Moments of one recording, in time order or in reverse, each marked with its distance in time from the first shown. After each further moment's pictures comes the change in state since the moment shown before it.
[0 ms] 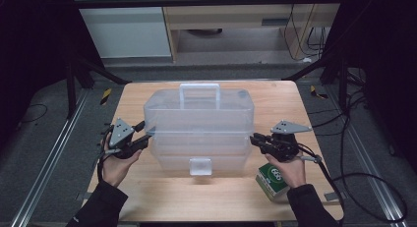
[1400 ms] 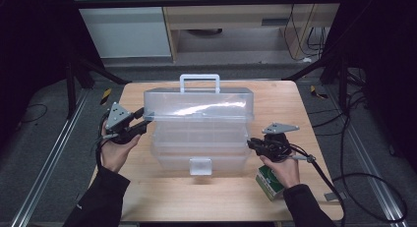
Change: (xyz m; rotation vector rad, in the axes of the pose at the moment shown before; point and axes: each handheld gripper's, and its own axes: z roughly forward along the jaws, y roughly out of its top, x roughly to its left) left arm 0.018 0.035 0.011 -0.047 -0.001 -0.042; right arm -0.001 -0.010 0.025 0.117 -0.026 0.035
